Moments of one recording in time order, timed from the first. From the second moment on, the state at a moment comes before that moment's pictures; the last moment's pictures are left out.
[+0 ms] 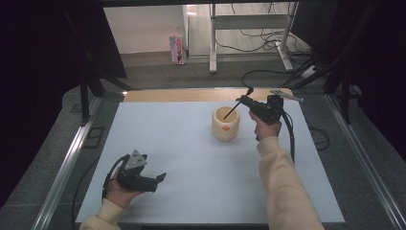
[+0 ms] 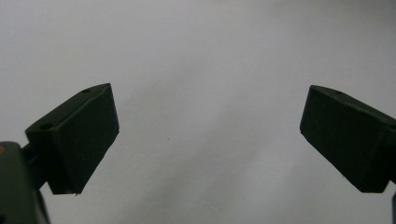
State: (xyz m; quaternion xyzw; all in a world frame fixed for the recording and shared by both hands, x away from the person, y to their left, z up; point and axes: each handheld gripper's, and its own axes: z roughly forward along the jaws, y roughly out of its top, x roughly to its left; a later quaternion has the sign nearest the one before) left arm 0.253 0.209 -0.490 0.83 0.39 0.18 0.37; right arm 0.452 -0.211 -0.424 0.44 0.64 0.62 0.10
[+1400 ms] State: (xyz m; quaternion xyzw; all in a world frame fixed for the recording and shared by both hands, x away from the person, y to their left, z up) left arm 0.253 0.209 -0.490 0.83 0.39 0.18 0.37; right arm 0.460 -0.191 -0.443 0.45 0.66 0.59 0.09
